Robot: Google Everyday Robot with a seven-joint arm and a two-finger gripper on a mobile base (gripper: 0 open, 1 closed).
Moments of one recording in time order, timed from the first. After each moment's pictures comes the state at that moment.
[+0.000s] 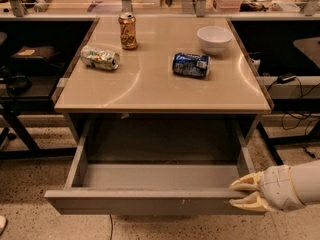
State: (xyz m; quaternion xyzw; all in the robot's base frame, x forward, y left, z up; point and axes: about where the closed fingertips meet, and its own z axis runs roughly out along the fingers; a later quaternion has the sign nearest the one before) arm 0.370 -0.209 0.669 -0.64 0.68 0.18 0.31
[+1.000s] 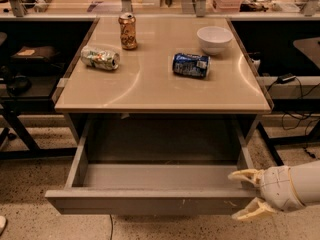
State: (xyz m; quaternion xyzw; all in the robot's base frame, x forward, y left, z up) arm 0.370 -0.209 0.668 -0.64 0.68 0.18 0.31
